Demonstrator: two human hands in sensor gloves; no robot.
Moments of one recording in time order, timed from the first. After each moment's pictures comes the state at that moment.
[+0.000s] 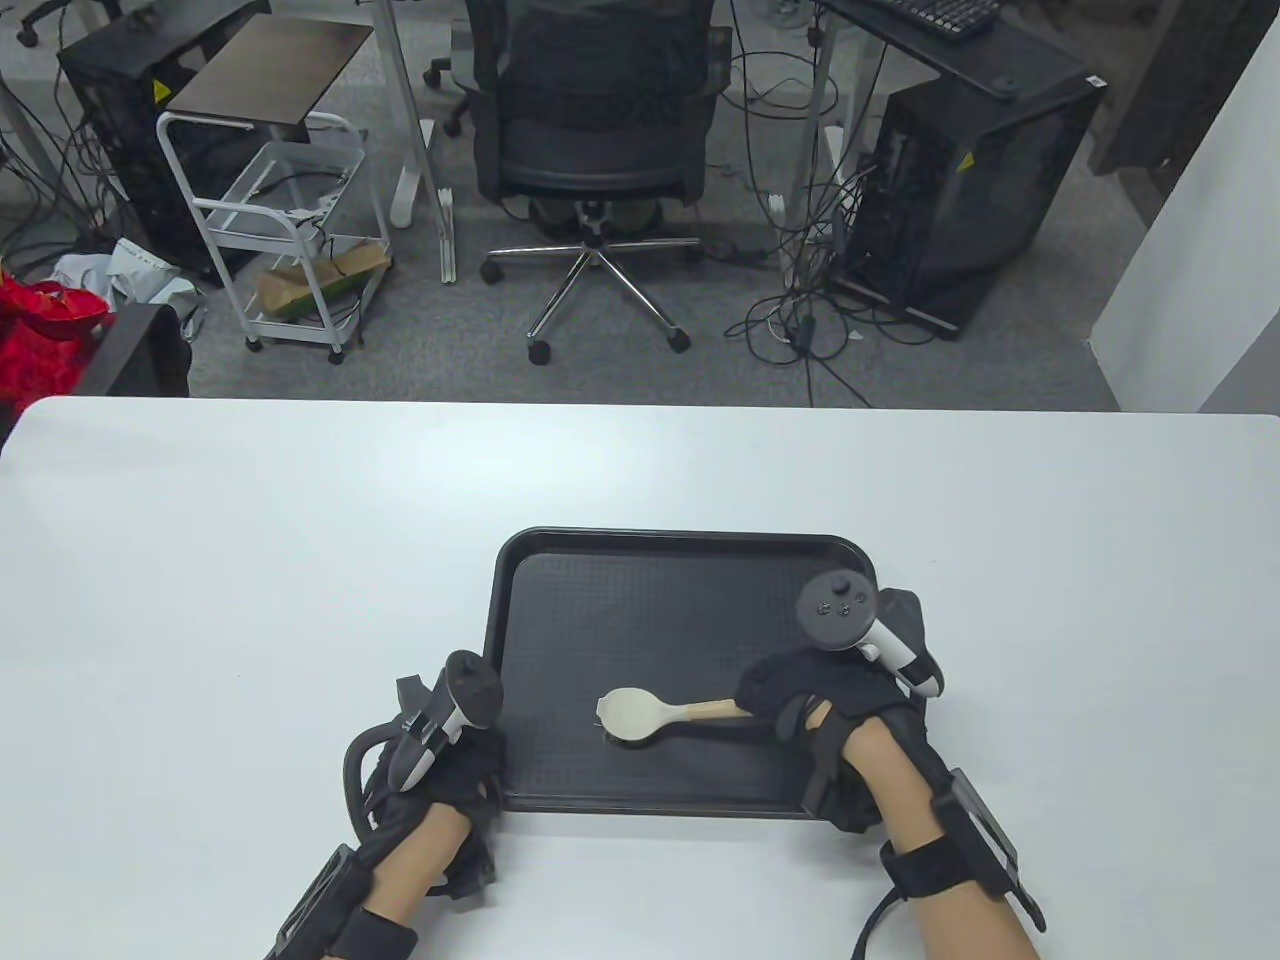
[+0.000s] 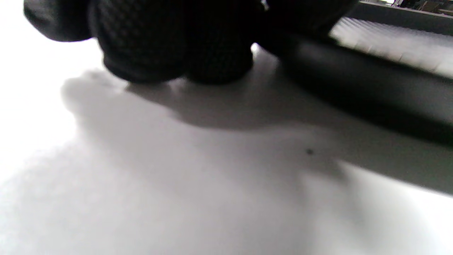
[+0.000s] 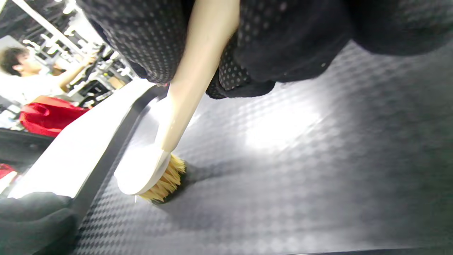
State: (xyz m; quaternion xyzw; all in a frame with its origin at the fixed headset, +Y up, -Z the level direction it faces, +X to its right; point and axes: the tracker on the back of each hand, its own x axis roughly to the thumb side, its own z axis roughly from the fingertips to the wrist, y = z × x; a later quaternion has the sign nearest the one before) left_hand -0.199 -0.762 -0.300 -0.20 0.13 0.08 0.97; right_hand 0.169 -0.707 -0.347 0.04 0.25 0.93 0.27
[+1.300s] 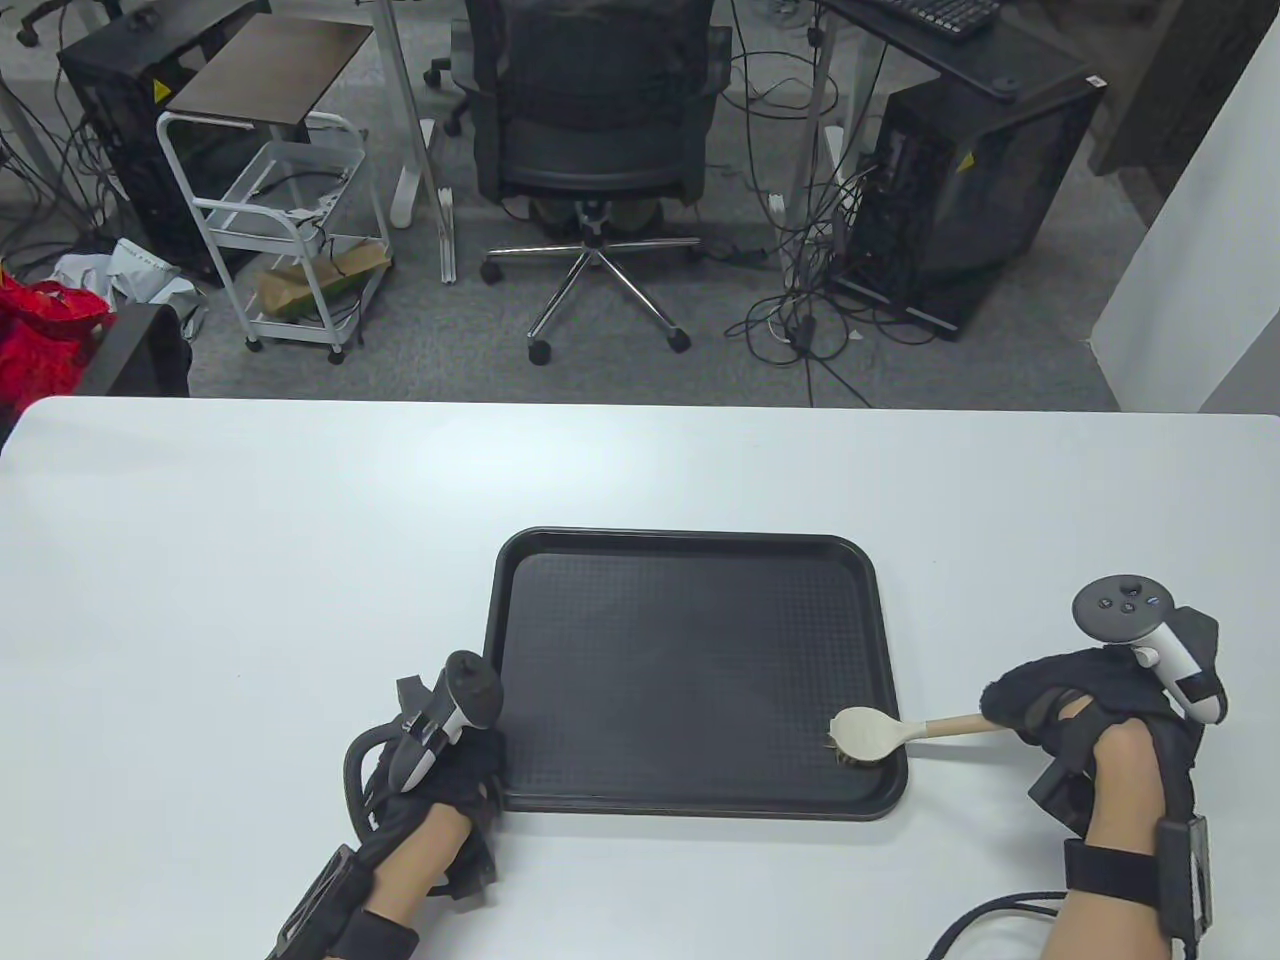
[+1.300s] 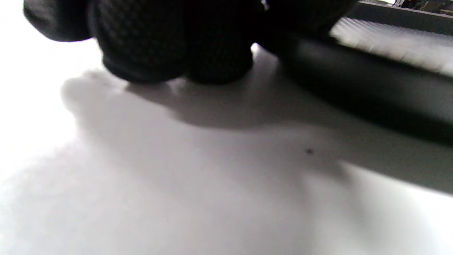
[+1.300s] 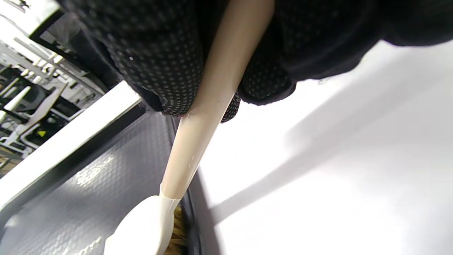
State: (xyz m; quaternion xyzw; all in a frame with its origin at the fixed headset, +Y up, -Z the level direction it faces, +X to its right) left_hand -0.198 -0.762 -0.300 -0.20 0.13 0.07 0.97; right_hand 0.357 -0.681 -0.322 -0.15 0.23 0.92 0.29
